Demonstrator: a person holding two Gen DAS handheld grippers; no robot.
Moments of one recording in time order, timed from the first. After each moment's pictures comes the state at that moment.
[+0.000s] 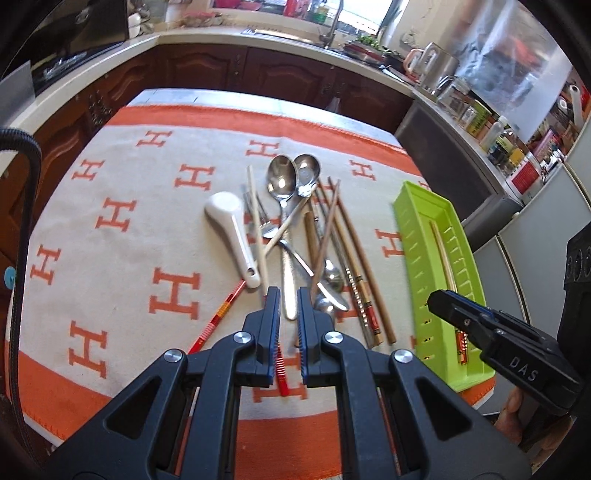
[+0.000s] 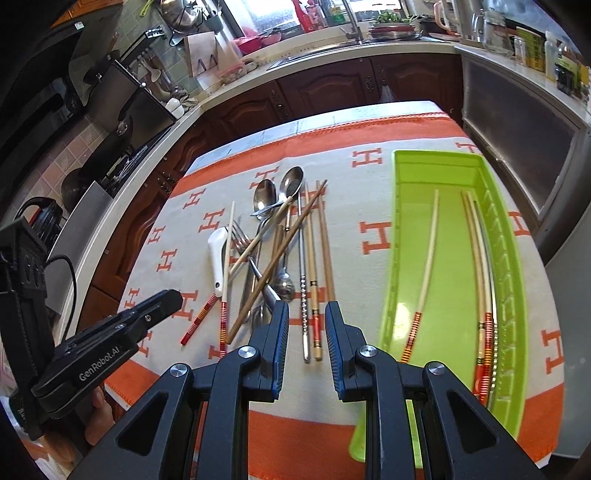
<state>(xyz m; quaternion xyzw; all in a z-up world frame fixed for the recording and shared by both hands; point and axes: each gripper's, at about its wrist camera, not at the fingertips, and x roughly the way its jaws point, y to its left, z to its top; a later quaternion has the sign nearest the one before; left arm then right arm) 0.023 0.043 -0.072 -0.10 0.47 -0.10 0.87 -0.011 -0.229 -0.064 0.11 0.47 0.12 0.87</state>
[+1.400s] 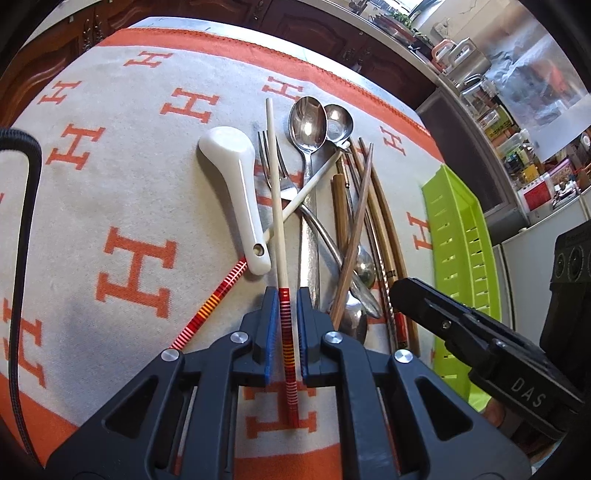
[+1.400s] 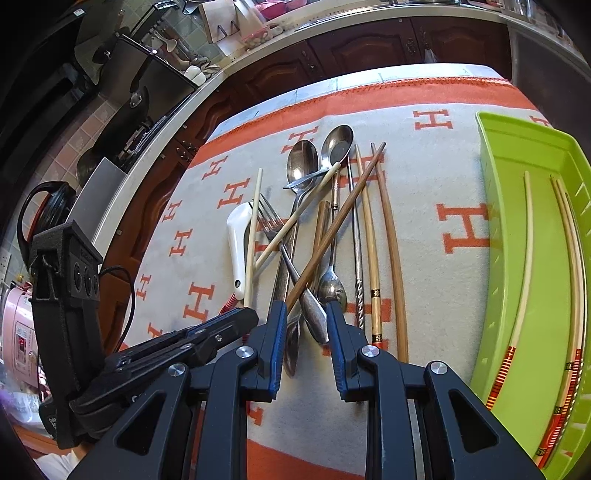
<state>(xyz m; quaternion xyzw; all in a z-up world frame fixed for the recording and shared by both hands) 0.072 0.036 -0.151 -0.17 0.54 -0.10 0.82 0.058 -0.174 -0.121 0.13 0.52 0.19 0.82</state>
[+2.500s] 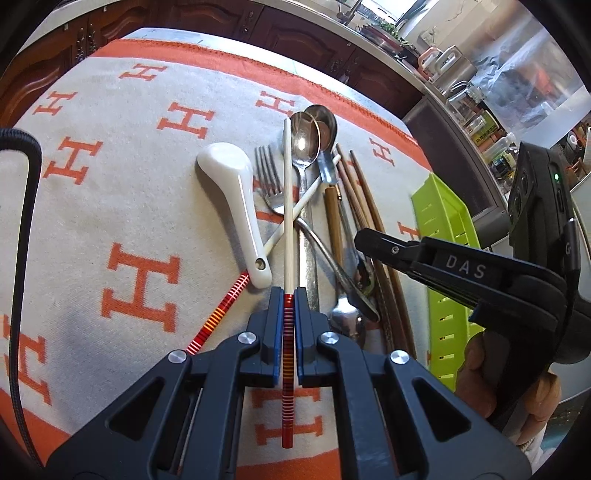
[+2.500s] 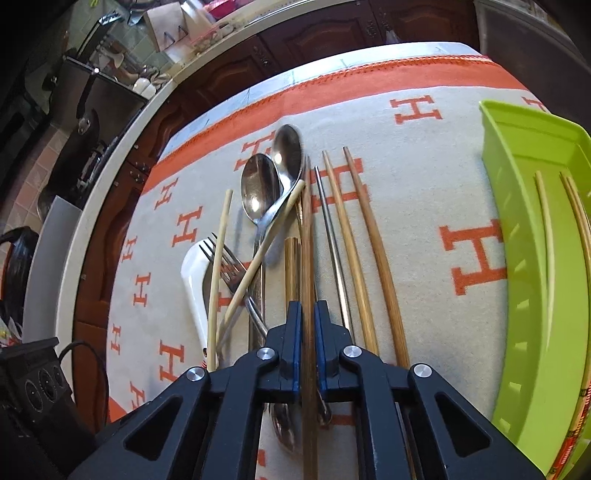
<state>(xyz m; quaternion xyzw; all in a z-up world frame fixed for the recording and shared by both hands) 0.068 0.052 -0.145 -0.18 0.51 -0.13 0.83 0.122 -0.152 -0.147 0.16 0.55 0.11 0.82</state>
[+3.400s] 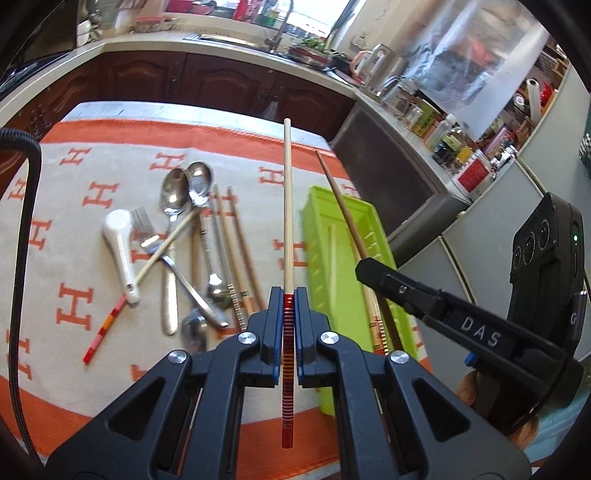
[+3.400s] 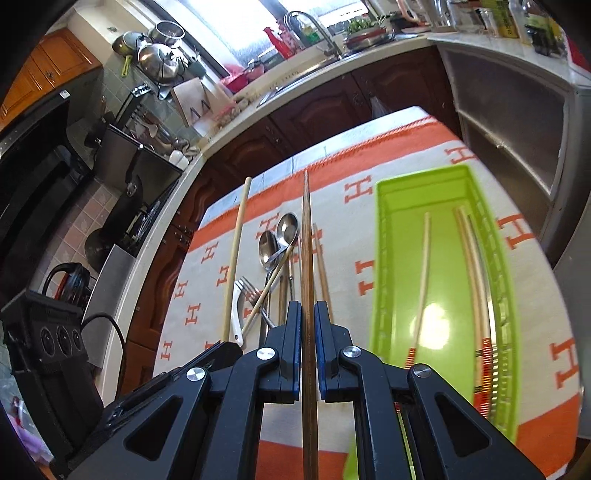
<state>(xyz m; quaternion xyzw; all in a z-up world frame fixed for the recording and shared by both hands) 0.011 -0.053 -0.037 -0.13 0.44 -0.20 0.87 0.004 -0.285 -0.039 0.23 0.42 0.13 0.87</state>
